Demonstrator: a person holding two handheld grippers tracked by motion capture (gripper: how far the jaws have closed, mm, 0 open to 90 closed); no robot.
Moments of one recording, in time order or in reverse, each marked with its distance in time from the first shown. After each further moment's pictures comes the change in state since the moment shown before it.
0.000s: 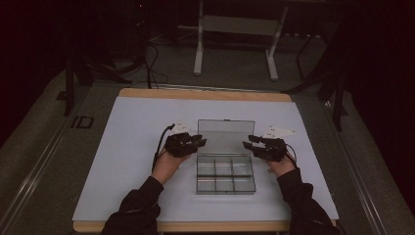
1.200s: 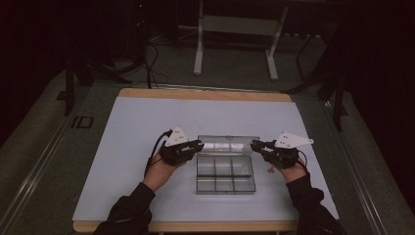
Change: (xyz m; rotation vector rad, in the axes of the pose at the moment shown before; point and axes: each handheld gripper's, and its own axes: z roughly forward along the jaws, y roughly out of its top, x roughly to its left) left arm -0.024 -0.002 -0.033 -0.037 0.000 0.168; right arm 0.011 -0.001 -0.043 -0.132 0.063 -0.112
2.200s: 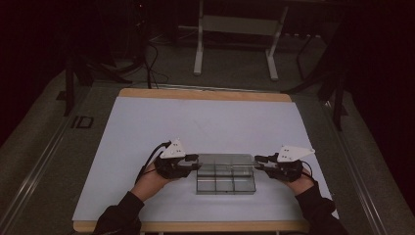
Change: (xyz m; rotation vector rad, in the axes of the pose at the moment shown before) left arm -0.018 -0.014 -0.022 0.091 -0.136 0.087; right arm 0.017 -0.020 -0.019 0.107 0.133 -0.046
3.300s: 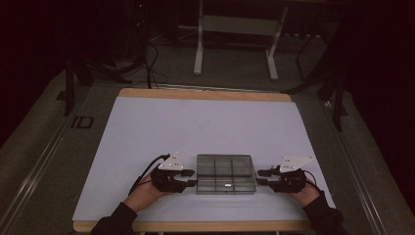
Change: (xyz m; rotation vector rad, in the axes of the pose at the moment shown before) left arm -0.016 -0.029 -0.004 0.111 -0.088 -0.017; right arm 0.012 -0.028 -0.007 0.101 0.120 0.063
